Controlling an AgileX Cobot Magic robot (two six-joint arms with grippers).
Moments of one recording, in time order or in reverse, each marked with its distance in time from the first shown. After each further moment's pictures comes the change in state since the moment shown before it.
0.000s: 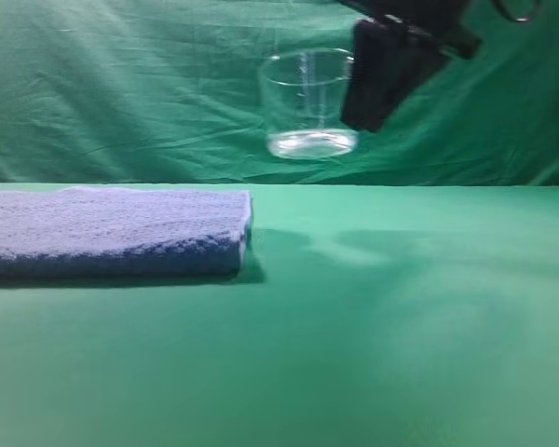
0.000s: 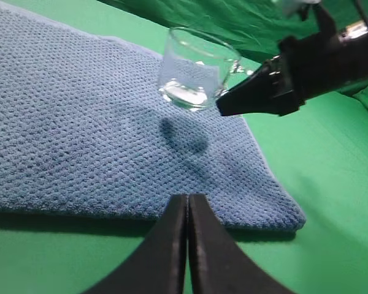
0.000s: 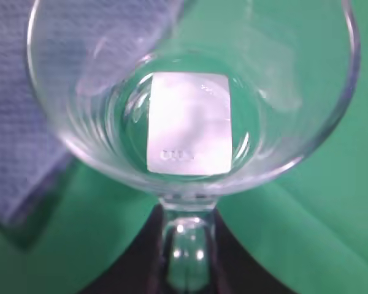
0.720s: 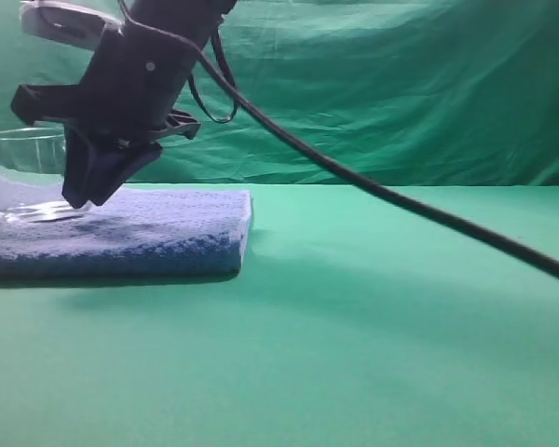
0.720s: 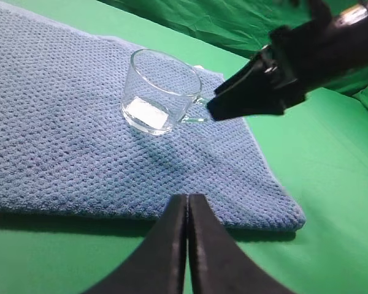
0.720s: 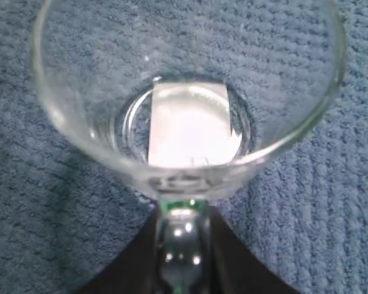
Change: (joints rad) left arm 0.000 0.000 0.000 0.000 0.000 0.000; right arm 0.116 0.208 -0.313 0.002 0.103 0.028
